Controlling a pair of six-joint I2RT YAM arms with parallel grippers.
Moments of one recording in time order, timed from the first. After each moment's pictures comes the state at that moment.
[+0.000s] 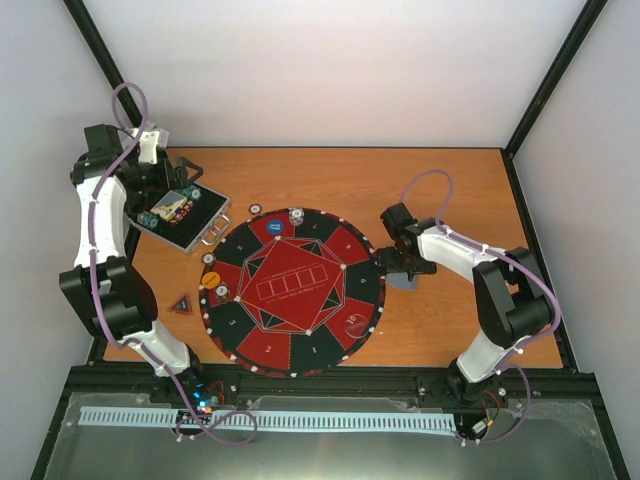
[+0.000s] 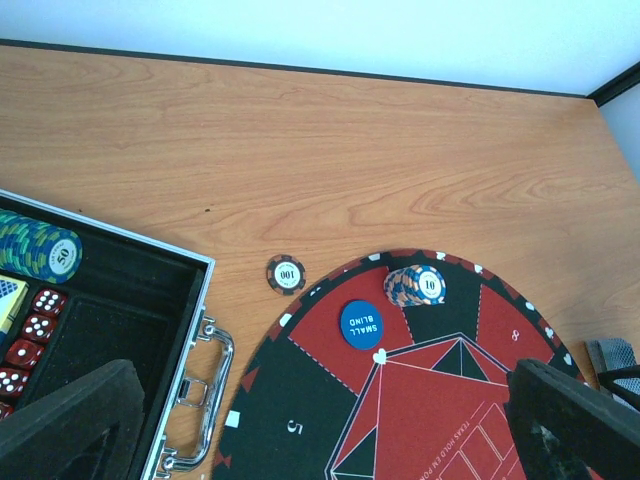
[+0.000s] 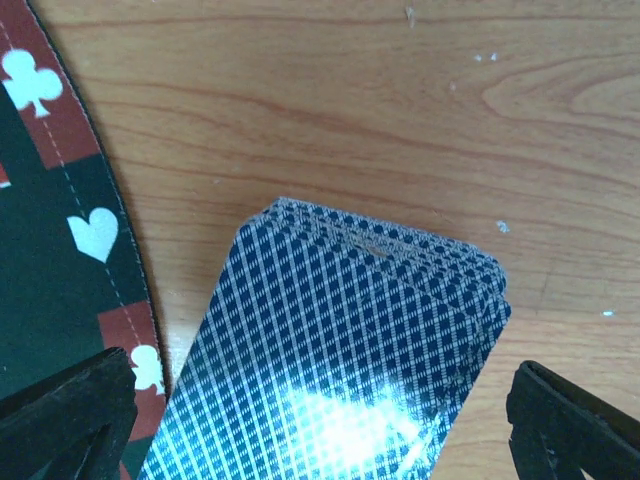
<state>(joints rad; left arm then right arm) 0.33 1.66 1.64 -0.92 0.73 0.20 0.43 1.65 1.00 -0.72 0.17 0.39</state>
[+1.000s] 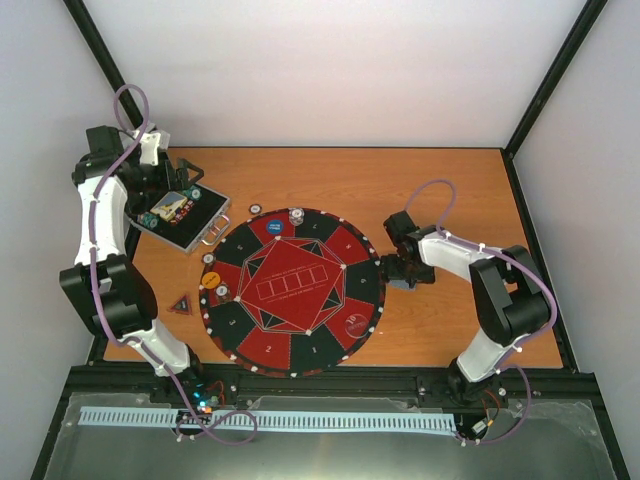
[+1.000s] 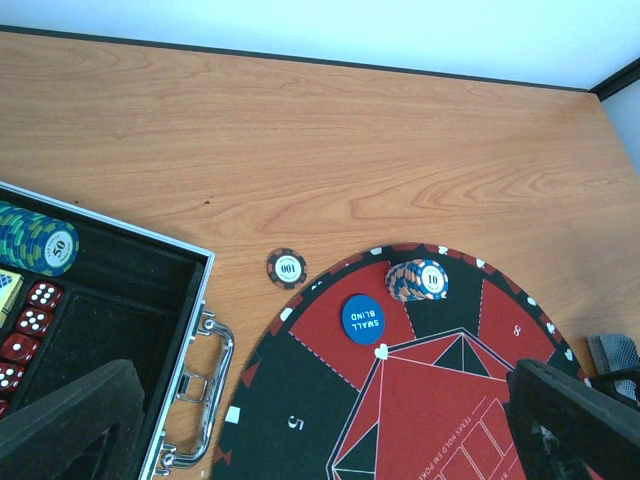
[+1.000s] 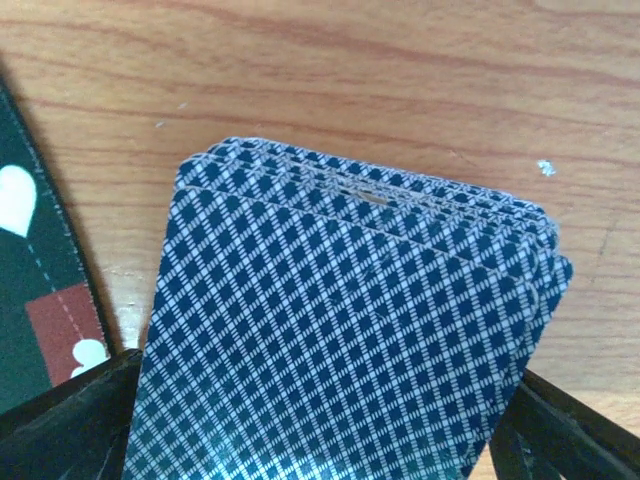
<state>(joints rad) 0.33 1.67 1.63 -0.92 0.73 0.21 0.42 1.67 0.93 -0.67 0.12 0.43</state>
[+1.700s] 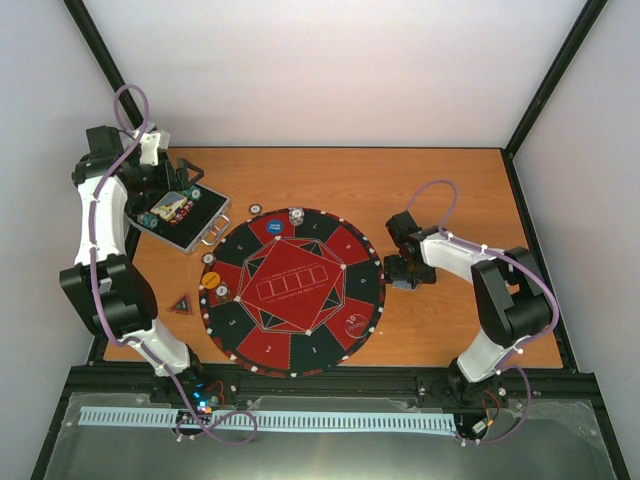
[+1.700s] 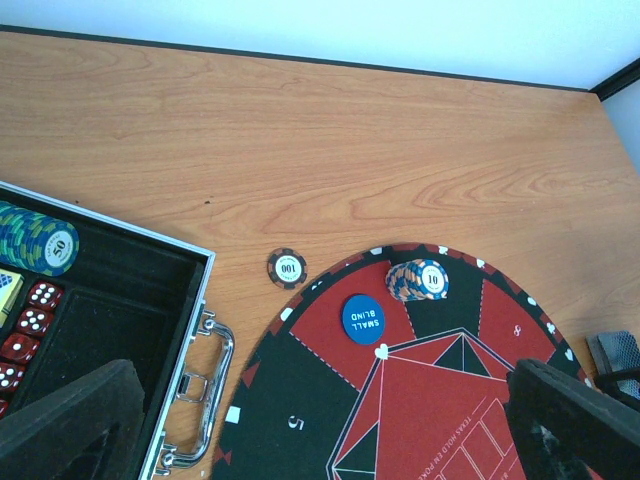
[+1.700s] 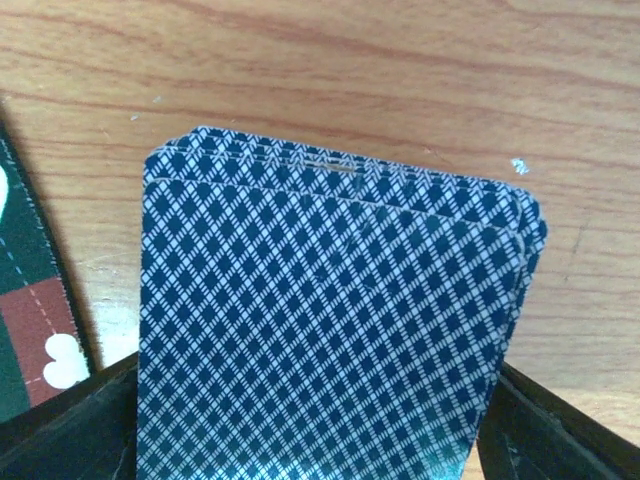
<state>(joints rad) 0.33 1.67 1.63 -0.92 0.73 0.21 0.40 1.66 0.92 -0.66 0.13 0.40</state>
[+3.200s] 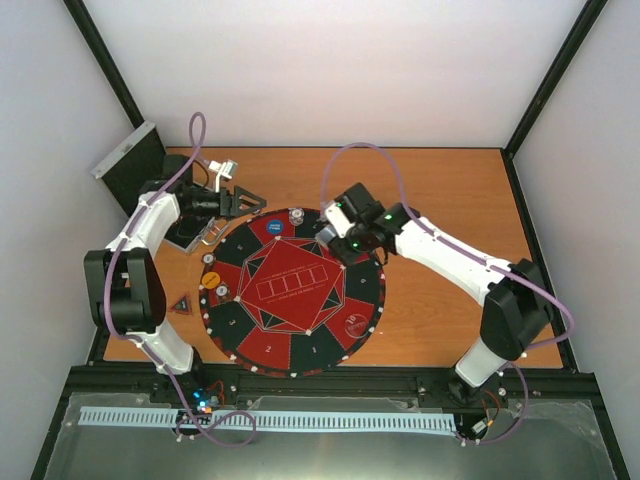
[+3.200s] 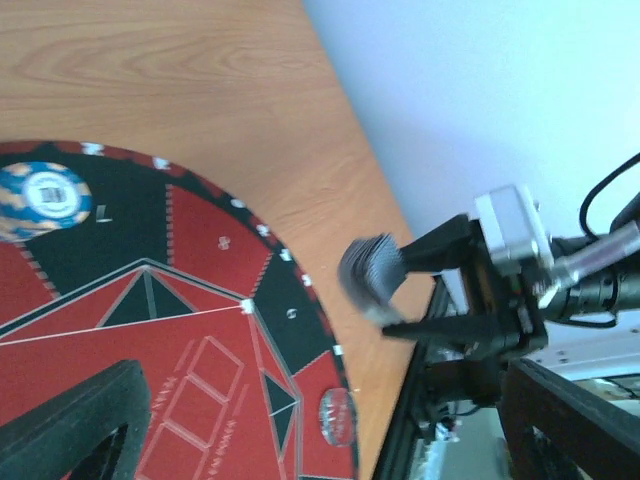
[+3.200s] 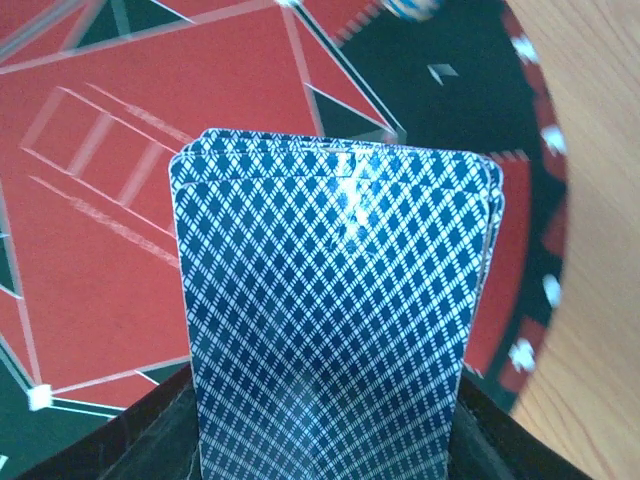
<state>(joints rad) 0.07 1.67 1.31 -0.77 1.17 0.10 0.69 1.59 1.29 -0.75 -0.06 -0.07</state>
